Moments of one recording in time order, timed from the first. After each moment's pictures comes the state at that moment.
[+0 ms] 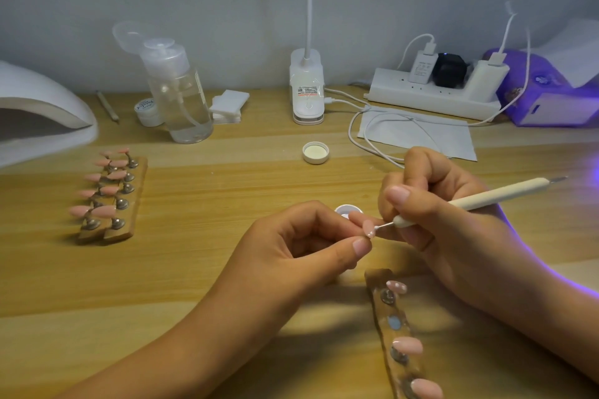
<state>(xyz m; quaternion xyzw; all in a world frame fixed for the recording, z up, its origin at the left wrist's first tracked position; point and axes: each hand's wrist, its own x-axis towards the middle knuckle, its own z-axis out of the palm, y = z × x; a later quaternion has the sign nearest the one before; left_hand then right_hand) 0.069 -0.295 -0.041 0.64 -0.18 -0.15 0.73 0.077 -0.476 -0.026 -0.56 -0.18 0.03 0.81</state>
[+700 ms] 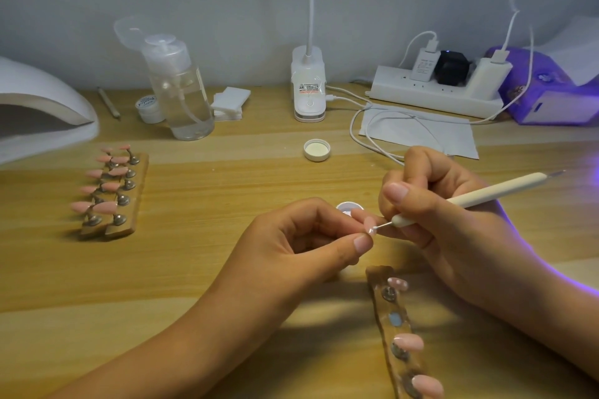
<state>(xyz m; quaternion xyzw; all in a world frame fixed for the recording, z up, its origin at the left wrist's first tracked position) 0.068 -0.295 -0.040 0.65 -0.16 -0.15 0.73 0.077 -0.478 -0.027 -0.58 -0.18 0.04 0.79</state>
